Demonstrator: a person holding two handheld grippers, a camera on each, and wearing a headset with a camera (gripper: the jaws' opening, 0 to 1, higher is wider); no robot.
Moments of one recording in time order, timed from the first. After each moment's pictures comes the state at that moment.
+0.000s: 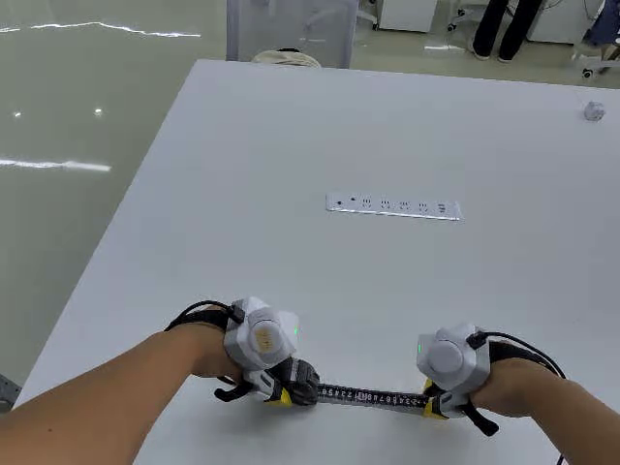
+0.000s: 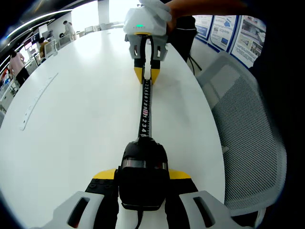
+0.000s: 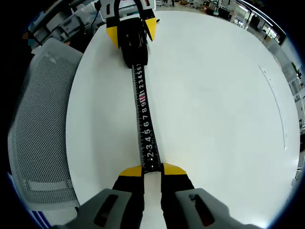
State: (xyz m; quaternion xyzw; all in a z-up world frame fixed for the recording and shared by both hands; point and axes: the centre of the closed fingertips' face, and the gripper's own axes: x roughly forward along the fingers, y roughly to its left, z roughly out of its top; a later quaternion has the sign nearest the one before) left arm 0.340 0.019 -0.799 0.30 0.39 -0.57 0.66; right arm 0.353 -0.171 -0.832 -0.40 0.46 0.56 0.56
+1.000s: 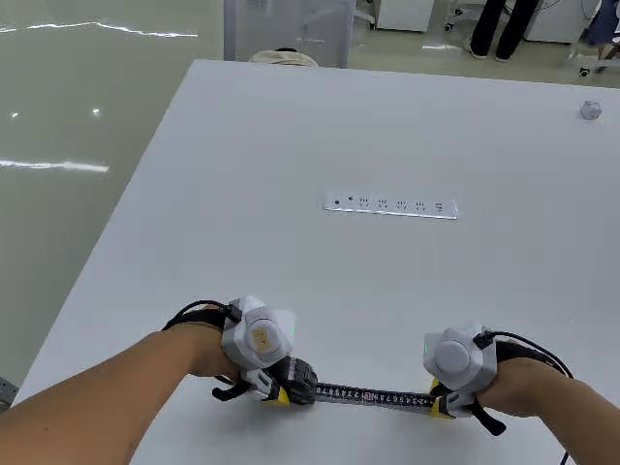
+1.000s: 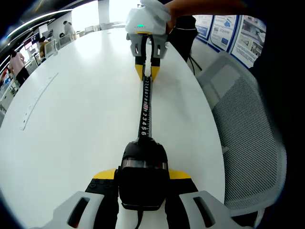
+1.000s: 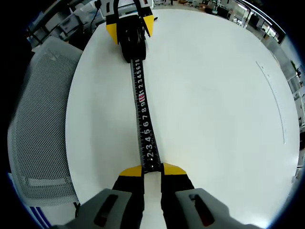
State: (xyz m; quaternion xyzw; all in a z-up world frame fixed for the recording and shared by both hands) left arm 0.338 0.020 -0.800 0.30 0.39 -0.57 0.66; right arm 0.354 -0.185 -0.832 -0.40 0.47 0.56 0.56
